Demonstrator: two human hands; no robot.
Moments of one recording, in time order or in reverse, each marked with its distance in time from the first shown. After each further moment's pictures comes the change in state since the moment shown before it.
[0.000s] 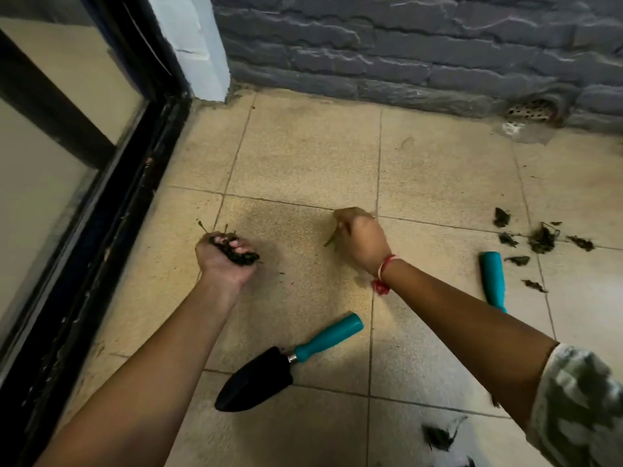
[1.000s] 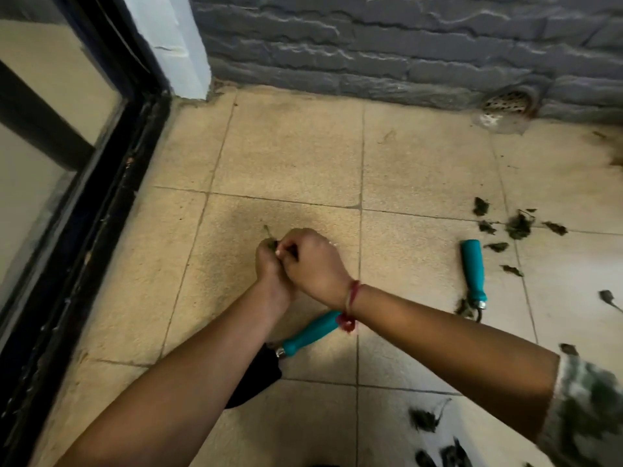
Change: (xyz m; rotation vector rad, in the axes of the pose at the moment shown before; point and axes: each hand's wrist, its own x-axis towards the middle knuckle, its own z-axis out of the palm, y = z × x) left_hand -0.026 -0.088 0.015 0.314 -0.036 -0.204; right_hand -0.061 -0.087 -0.009 0.233 -0.081 0.019
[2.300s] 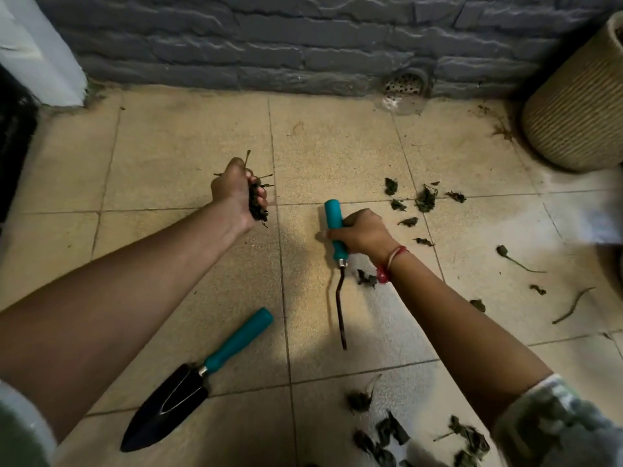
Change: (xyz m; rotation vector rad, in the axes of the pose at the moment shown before) left_hand 0.016 -0.009 0.128 0.525 0.021 0.206; right_hand -0.025 0.159 -0.126 0.112 0.058 0.577
